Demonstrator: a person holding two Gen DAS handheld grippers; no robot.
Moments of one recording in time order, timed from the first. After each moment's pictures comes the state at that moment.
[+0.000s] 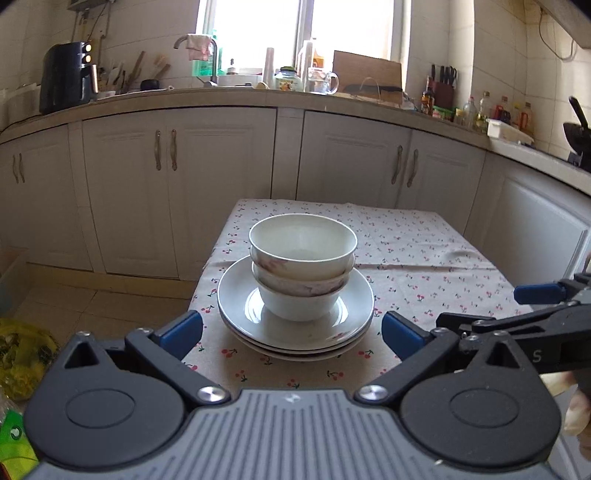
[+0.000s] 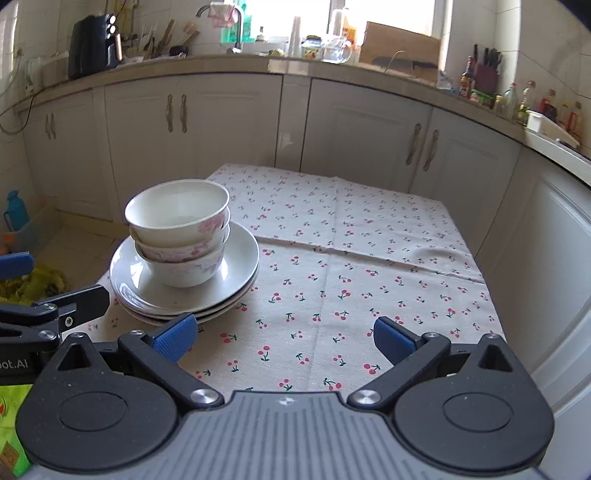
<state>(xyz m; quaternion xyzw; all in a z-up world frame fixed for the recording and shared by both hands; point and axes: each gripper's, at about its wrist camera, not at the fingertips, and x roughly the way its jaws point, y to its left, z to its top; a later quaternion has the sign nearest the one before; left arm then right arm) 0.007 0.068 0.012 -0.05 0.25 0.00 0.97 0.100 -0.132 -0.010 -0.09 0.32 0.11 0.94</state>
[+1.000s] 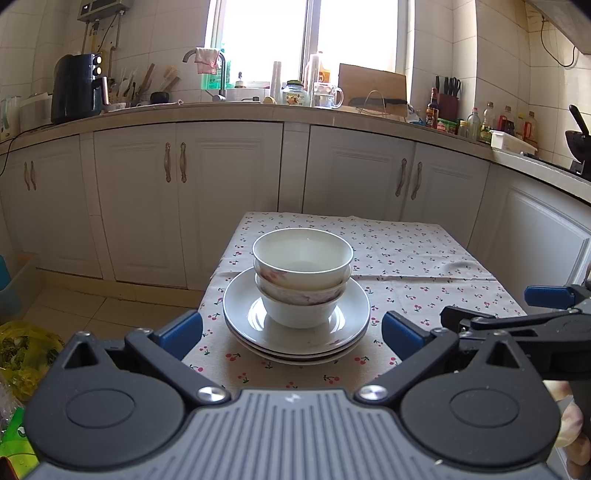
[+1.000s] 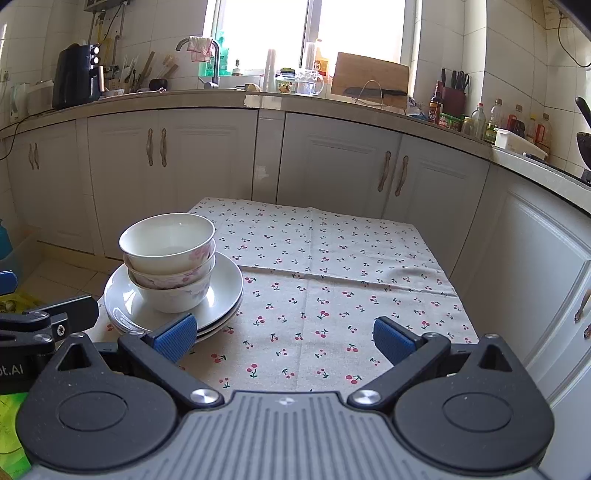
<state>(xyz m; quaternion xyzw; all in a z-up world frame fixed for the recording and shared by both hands) -0.008 0.061 0.023 -0.04 0.24 0.02 0.97 0.073 -0.135 0.001 -0.08 0.26 0.07 0.96</state>
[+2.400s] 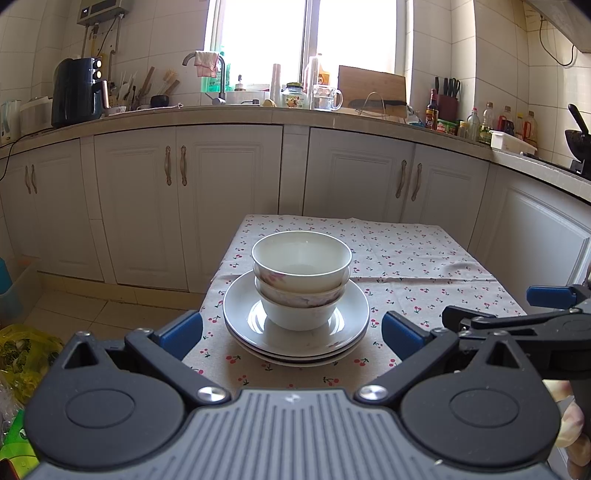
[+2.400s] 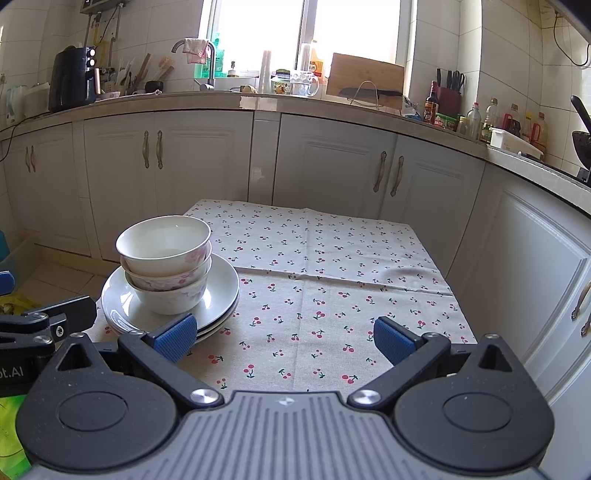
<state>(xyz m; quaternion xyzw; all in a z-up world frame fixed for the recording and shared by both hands) -0.010 0.060 0.027 -0.04 0.23 0.02 0.97 0.072 -0.134 0.003 -0.08 0.26 0.06 0.96</state>
